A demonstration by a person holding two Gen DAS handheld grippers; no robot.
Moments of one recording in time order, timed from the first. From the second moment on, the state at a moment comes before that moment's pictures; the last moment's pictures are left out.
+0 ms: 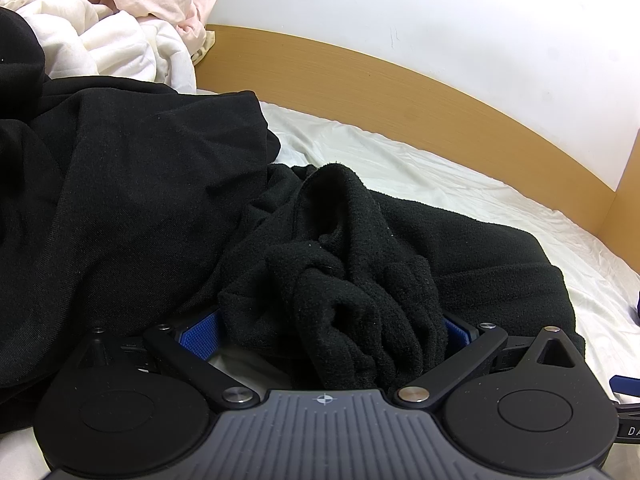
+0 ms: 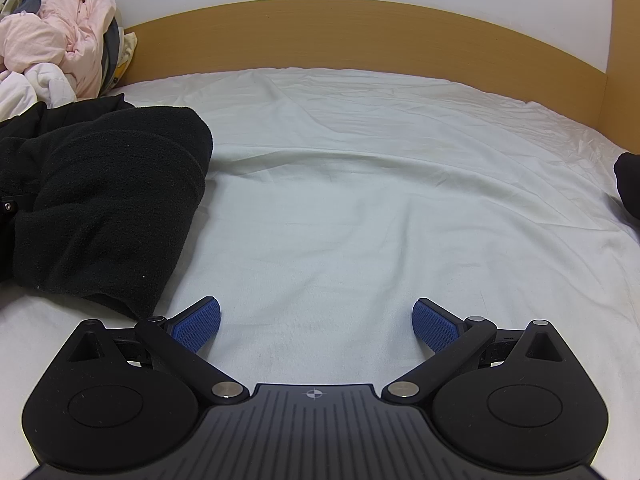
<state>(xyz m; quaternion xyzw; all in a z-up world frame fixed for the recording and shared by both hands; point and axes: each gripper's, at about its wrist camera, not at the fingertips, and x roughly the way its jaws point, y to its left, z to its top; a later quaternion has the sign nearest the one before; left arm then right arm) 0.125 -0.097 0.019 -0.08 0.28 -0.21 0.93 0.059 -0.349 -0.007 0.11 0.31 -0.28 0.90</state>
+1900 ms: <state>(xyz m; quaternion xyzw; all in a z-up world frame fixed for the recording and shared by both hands) 0.131 -0.097 0.018 -0.10 0.28 -0.22 0.93 0.059 -0.350 -0.008 0.11 0.31 -0.28 0.90</state>
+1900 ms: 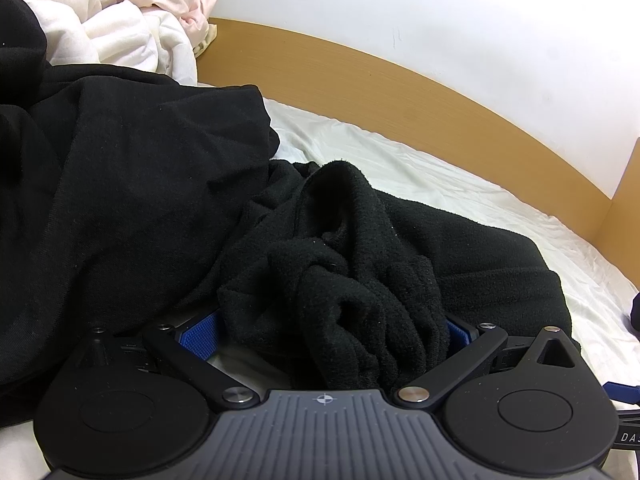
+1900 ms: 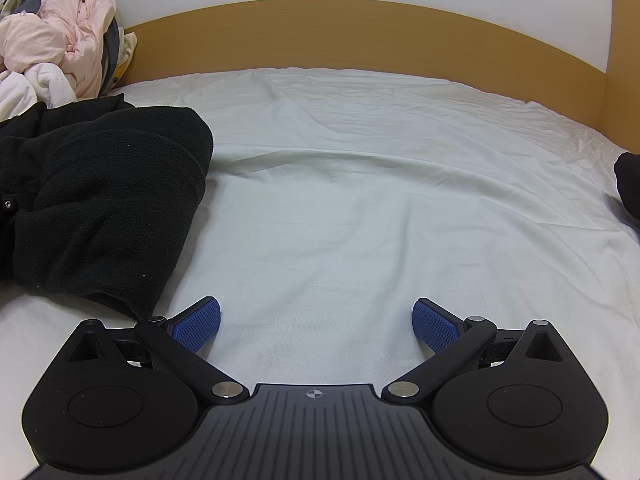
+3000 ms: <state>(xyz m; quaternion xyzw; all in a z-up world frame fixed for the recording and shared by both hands) 0.127 -0.113 0.024 -0.11 0.29 -0.22 0.92 0.058 -0.349 -0.008 0.11 0.31 -0.28 0.90</state>
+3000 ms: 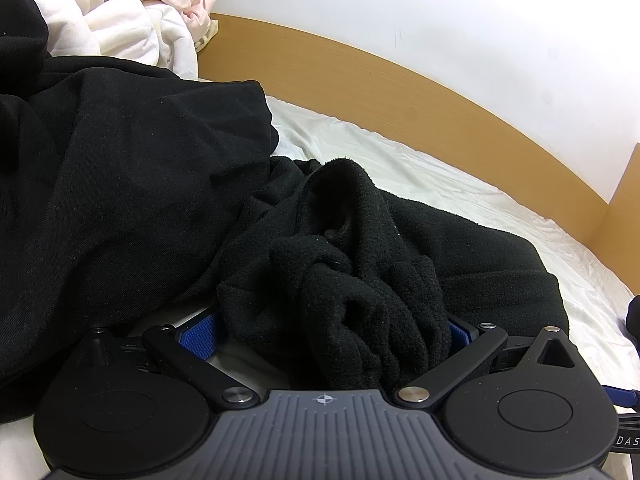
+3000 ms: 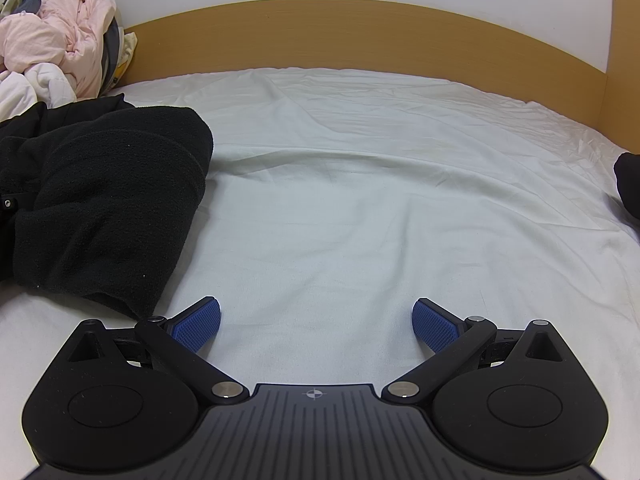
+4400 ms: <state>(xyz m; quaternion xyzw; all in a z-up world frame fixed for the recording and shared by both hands) 0.083 -0.144 0.050 -0.11 0.29 -0.23 0.92 0.059 -0.349 -0.008 0.11 0.31 -0.28 0.90</state>
